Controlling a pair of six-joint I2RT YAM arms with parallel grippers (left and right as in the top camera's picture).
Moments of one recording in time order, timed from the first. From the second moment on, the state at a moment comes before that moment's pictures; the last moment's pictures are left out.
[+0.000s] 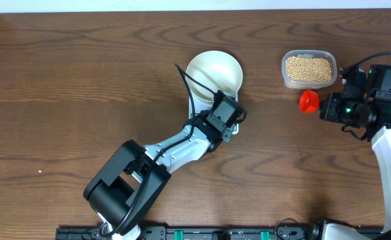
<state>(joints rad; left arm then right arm) -0.75 1.86 1.01 -0.21 -0.23 -0.34 -0.19 1.35 1.08 -0.80 -0.32 0.06</state>
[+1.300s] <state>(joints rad) -0.75 1.83 1.00 -0.24 -0.30 -0.33 -0.19 1.35 1.08 -0.80 -0.32 0.06</state>
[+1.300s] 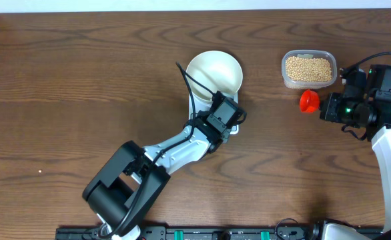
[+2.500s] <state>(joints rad) -0.32 1.22 0.96 -0.34 -0.22 -0.33 -0.19 1.35 1.08 -0.54 -0.34 0.06</state>
